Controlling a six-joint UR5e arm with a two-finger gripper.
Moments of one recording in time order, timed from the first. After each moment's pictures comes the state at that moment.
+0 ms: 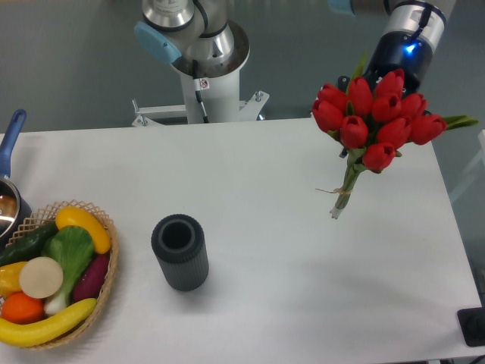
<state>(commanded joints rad) 2.97 -1.71 -1.69 -0.88 0.34 0.99</state>
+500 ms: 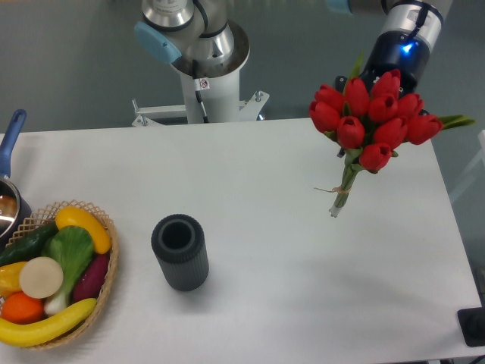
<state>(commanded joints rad) 2.97 -1.69 -1.71 -0.88 0.37 0.99</state>
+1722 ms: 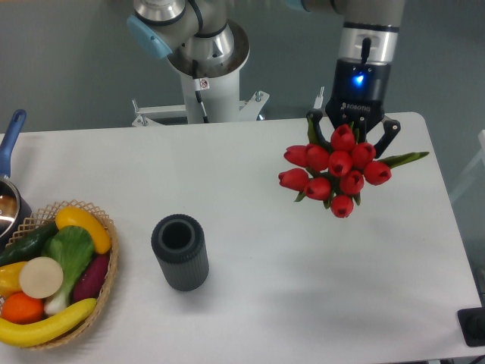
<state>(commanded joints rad) 2.73 -1.64 -1.76 -0.89 1.27 1.02</state>
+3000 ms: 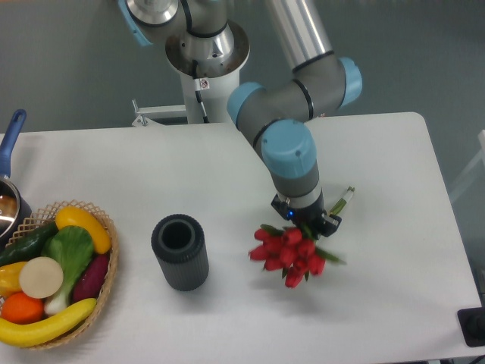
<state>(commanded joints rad) 2.48 -2.05 -1.63 -0.88 1.76 1.03</state>
